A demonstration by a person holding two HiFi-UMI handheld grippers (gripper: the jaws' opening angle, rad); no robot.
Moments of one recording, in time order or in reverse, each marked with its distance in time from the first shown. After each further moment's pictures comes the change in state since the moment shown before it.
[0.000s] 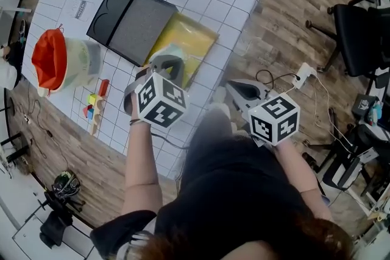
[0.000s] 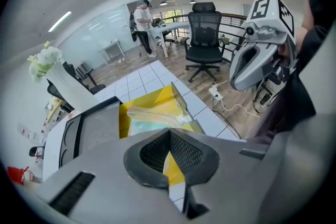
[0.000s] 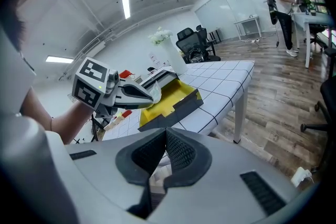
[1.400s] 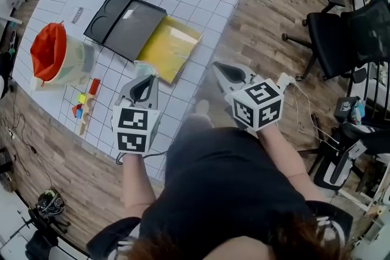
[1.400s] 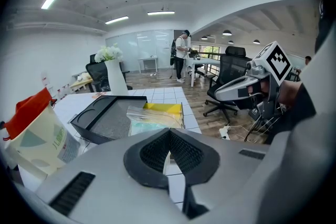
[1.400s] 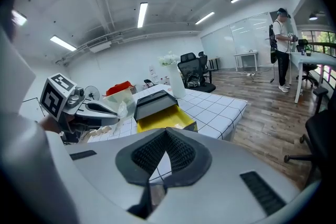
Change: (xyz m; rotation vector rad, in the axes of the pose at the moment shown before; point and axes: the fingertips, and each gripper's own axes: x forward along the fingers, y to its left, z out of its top) left arm -0.104 -0.020 -0.028 -0.434 -0.316 0.148; right arm -0.030 0.027 0.048 -0.192 -0.197 -0.149
